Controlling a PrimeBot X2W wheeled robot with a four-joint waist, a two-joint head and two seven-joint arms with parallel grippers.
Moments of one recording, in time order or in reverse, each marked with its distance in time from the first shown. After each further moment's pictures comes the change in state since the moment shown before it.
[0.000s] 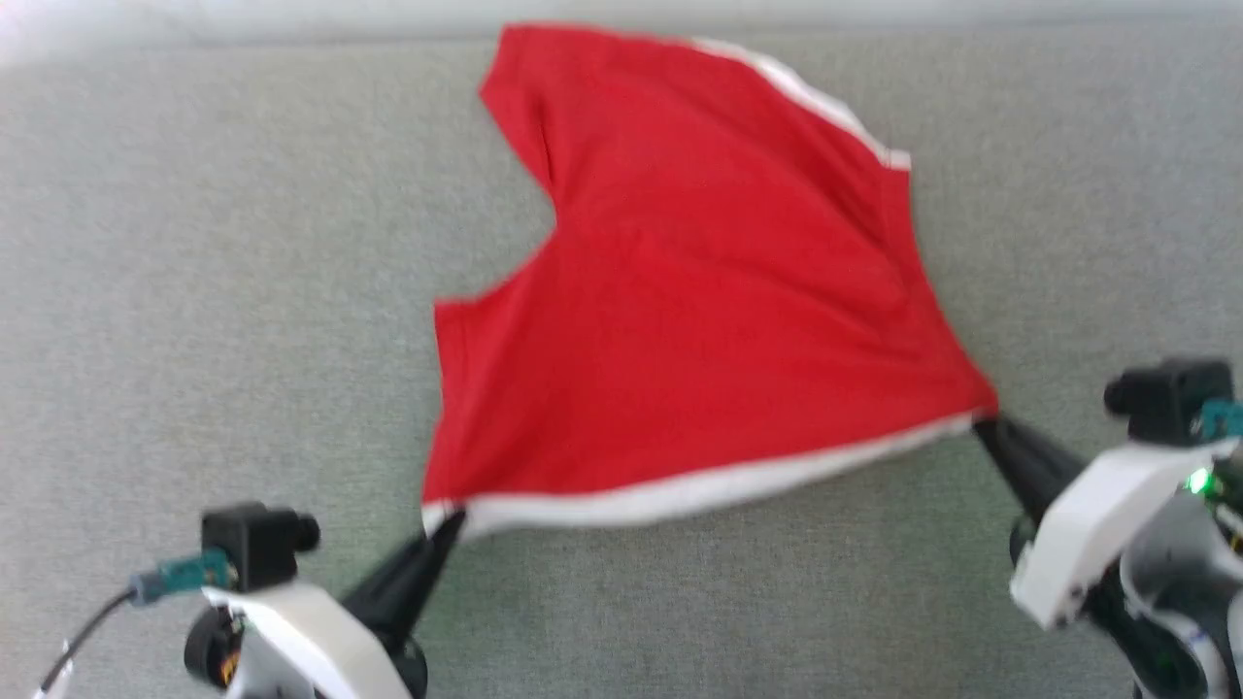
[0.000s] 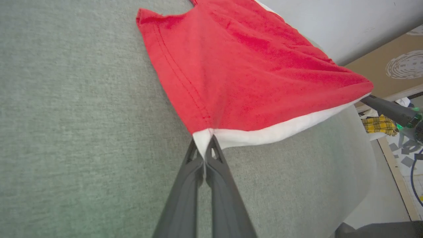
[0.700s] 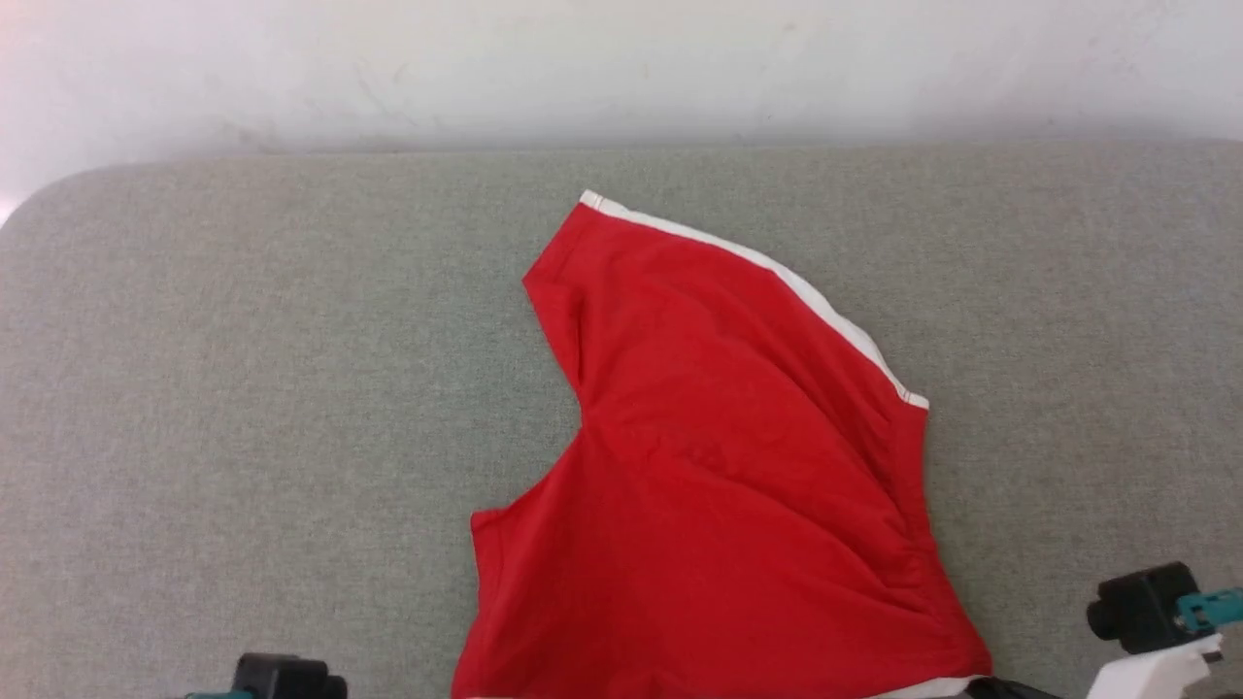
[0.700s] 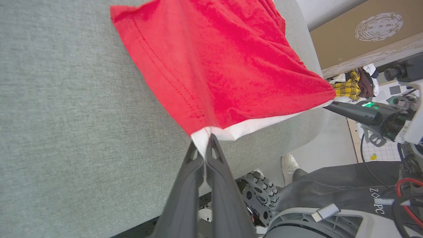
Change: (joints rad) left arm 0.289 0.114 -0.038 -0.208 -0.123 0.033 0.144; right arm 0.395 -0.053 -0.029 -0.195 0.204 -0.001 0.303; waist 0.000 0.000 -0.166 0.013
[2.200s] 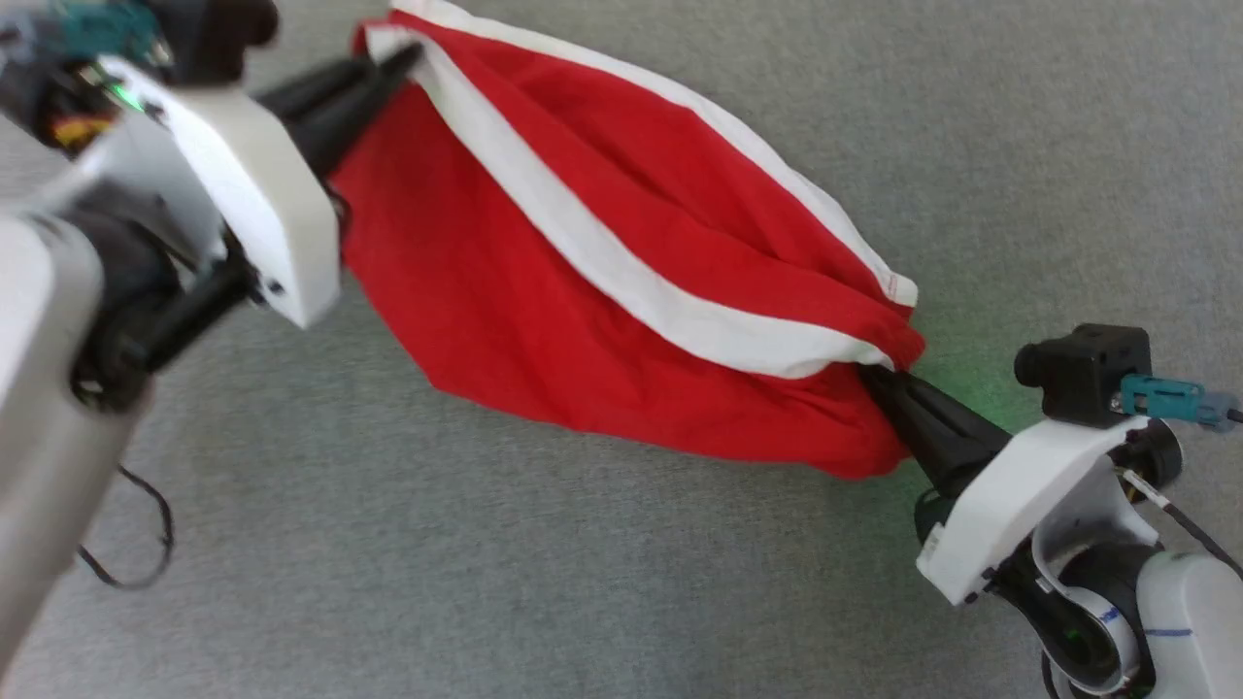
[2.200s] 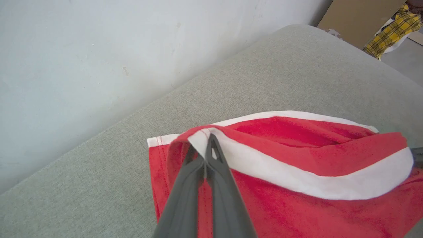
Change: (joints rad) left arm -1.189 0.035 -0.117 0.391 0.246 -0.200 0.132; right arm -0.466 0.126 0.154 0.166 -0.206 0.000 -0.358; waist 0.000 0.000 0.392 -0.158
